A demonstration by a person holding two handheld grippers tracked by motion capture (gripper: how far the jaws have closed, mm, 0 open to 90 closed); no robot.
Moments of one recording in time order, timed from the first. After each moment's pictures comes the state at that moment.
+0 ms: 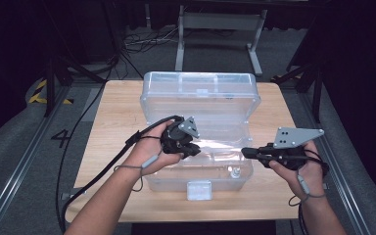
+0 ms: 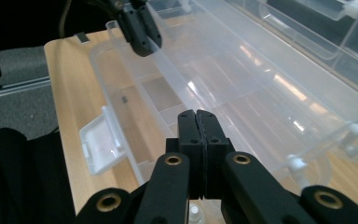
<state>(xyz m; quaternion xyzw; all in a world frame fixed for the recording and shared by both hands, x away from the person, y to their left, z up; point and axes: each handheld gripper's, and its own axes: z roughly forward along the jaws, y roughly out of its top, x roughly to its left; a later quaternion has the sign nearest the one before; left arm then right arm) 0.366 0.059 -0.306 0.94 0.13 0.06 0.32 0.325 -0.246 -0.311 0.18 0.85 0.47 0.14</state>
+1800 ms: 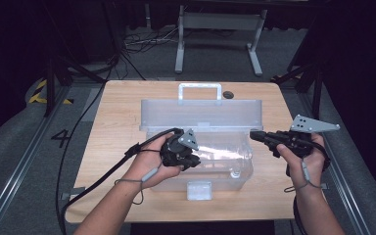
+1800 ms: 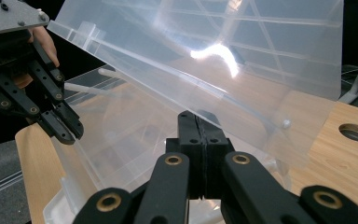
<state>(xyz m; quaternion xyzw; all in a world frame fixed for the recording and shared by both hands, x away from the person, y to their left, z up) 0.346 0.060 -0.325 0.94 0.14 0.04 0.32 0.351 -0.273 -0.324 0.29 0.76 0.57 0.14</state>
